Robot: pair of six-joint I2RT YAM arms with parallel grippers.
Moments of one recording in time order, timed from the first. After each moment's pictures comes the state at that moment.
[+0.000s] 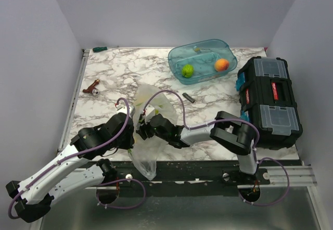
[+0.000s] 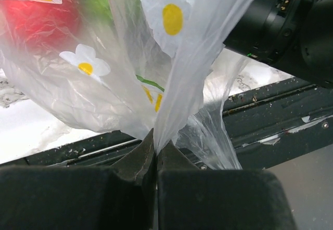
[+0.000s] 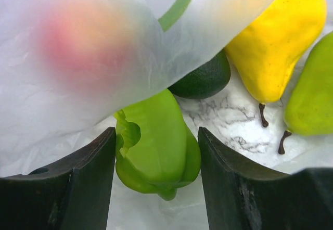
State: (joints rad) left arm -0.88 0.70 0.85 -1.10 -0.19 -0.66; right arm 1.17 2.01 1.03 0.59 0.22 0.21
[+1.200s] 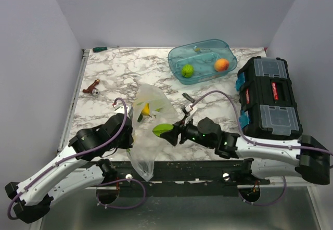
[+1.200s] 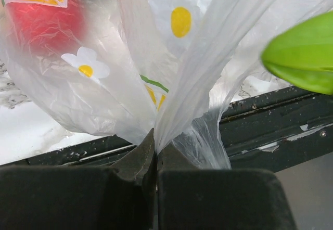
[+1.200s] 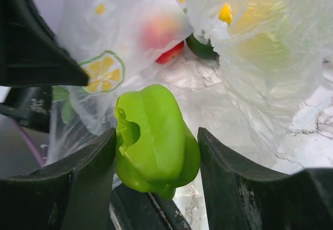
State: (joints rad) left arm -0.88 0.68 0.85 -1.10 -0.23 -0.68; right arm 1.17 1.19 0.59 0.37 0.14 0.45
